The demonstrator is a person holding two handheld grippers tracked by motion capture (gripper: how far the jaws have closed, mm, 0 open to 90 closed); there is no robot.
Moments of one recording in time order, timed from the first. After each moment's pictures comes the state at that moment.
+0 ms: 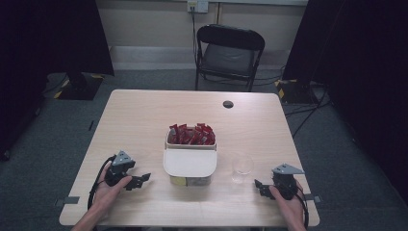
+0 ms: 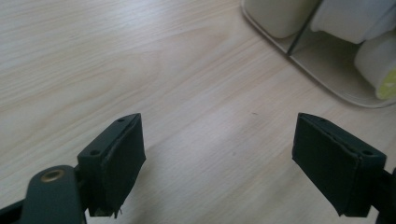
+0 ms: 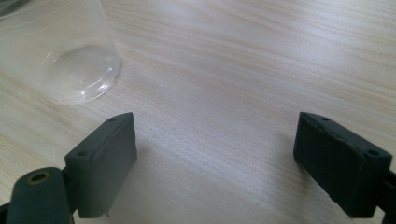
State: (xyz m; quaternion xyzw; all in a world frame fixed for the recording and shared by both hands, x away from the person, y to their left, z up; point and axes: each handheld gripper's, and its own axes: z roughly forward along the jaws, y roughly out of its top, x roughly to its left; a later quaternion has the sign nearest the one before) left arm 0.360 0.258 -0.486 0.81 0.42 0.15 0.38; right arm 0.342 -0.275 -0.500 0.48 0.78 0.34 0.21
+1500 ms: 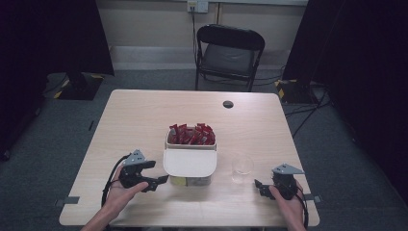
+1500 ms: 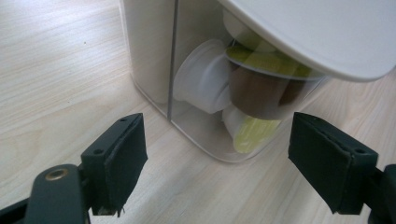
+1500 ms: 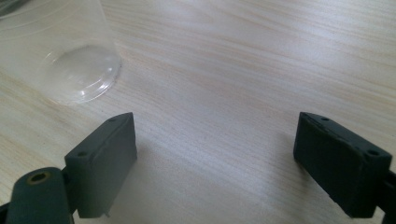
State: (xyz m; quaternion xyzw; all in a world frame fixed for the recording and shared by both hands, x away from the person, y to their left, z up) left arm 0.348 0.209 -0.454 0.81 0.35 0.09 0.46; right arm 0.342 -0.275 -0.500 0.48 0.78 0.34 0.21
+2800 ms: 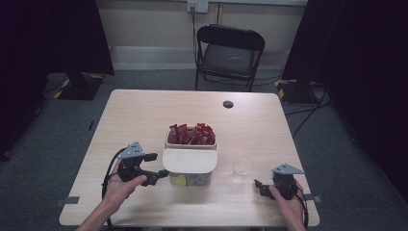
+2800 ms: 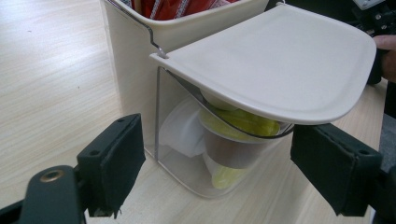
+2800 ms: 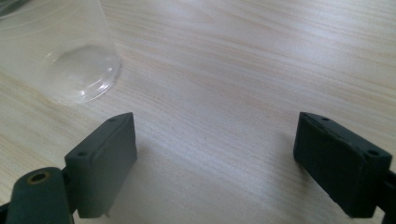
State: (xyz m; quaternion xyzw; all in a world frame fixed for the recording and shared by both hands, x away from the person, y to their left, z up) left arm 0.354 0.209 -0.423 0.80 0.33 0.08 0.49; right arm 0.342 -0.275 -0.500 0.48 0.78 0.34 0.21
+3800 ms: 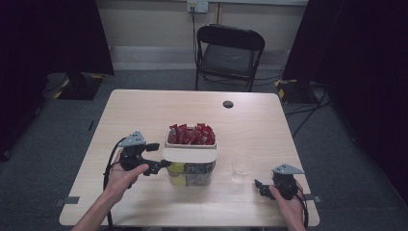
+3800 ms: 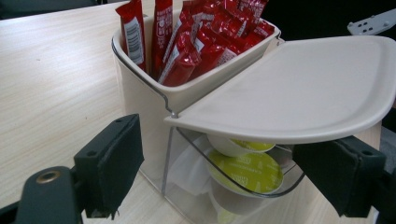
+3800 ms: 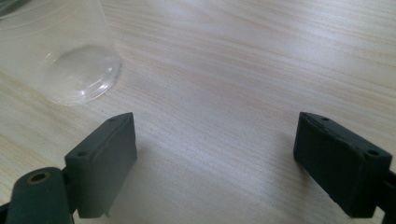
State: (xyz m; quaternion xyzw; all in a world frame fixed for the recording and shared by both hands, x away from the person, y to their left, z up) left arm 0.373 0.203 -0.401 0.79 0.33 0.09 0.51; right arm 0.342 -0.275 -0.500 0.48 0.78 0.34 0.21
